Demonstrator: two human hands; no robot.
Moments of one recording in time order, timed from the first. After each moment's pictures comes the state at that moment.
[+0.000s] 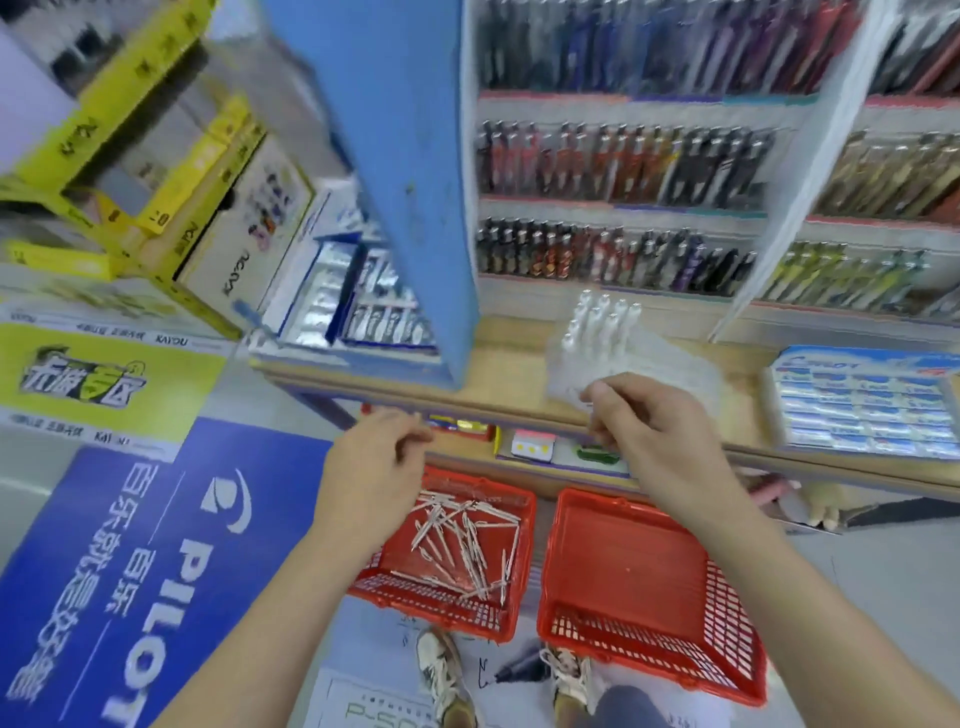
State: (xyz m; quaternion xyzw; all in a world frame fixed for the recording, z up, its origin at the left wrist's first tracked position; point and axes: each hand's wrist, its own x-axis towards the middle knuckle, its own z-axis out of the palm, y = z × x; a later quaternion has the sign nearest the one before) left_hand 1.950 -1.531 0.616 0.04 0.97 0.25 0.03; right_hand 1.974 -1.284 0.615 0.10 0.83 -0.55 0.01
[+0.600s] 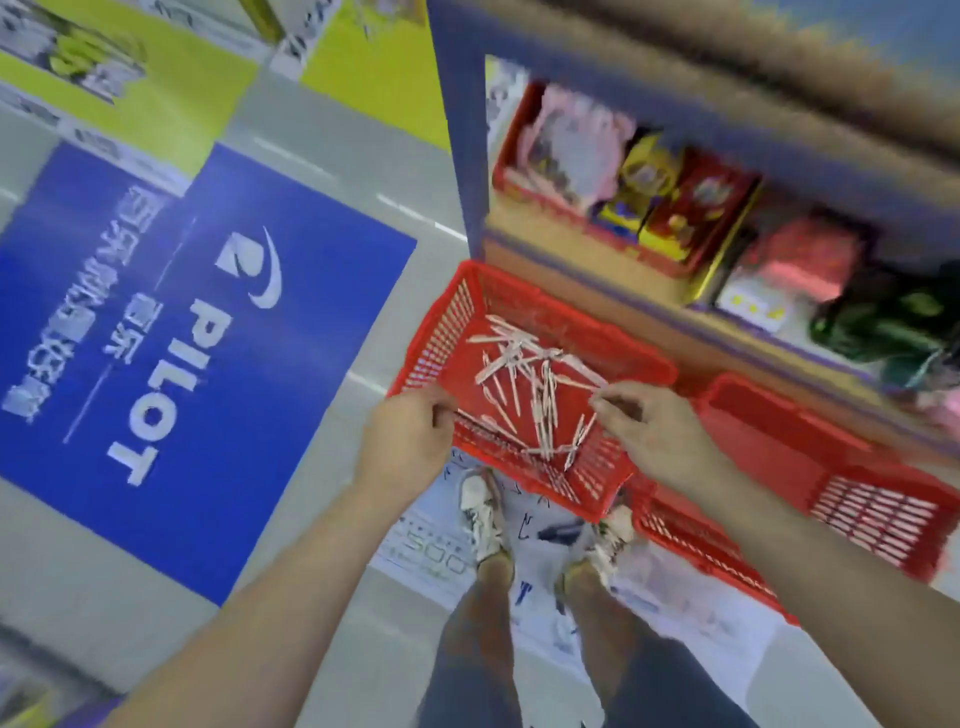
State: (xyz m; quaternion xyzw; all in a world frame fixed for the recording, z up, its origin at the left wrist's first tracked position) left_hand 2.020 -1.748 0.306 -0.14 0.93 0.26 0.24; right_hand 1.992 -1.505 0.278 0.05 0.87 -0.38 0.29
